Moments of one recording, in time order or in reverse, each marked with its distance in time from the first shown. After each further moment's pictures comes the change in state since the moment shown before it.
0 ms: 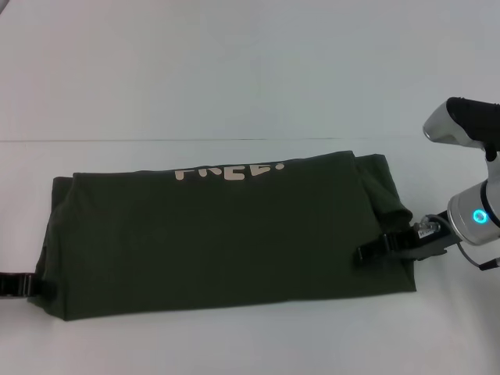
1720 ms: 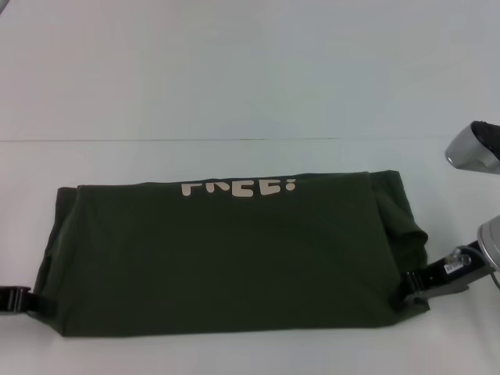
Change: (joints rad) left arm 0.004 0.017 -0.048 0.052 0.018 0.196 -0.004; right arm -0.070 -0.016 0.024 -0.080 0.026 -0.232 -0.084
